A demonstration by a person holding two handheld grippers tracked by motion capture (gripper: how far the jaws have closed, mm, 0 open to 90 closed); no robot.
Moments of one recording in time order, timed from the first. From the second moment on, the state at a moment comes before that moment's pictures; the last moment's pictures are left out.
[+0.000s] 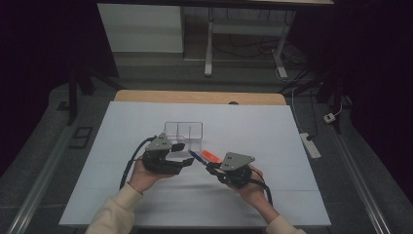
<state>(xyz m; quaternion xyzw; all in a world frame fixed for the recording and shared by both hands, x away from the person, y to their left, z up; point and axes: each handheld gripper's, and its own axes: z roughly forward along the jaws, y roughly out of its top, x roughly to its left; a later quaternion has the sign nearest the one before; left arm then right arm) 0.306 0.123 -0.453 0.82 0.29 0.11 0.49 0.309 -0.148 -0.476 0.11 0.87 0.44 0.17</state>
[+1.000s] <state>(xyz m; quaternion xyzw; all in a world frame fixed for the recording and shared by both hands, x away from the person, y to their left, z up) 0.310 0.110 -0.459 0.81 0.25 0.02 0.53 0.304 -0.138 -0.489 0.09 0.88 0.42 0.18</state>
